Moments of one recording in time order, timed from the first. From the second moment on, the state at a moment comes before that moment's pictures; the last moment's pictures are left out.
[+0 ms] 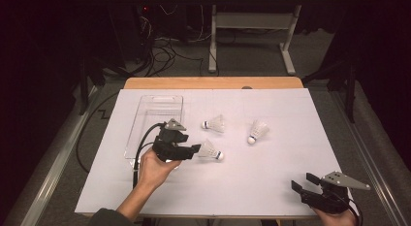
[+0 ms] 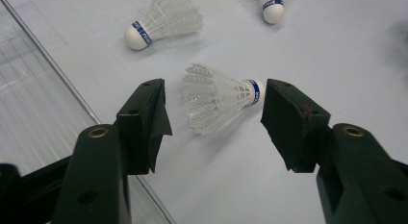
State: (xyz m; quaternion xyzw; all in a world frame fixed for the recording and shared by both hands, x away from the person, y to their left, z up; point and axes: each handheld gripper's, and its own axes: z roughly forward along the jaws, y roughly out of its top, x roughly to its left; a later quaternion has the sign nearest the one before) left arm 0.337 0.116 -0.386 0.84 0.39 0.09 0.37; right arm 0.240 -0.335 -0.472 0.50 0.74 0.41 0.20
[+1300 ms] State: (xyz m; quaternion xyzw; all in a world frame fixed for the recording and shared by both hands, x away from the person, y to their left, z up) left arm 0.306 0.120 -0.409 0.84 0.38 0.08 0.38; right arm 0.240 -0.335 -0.472 0.50 0.74 0.41 0.21
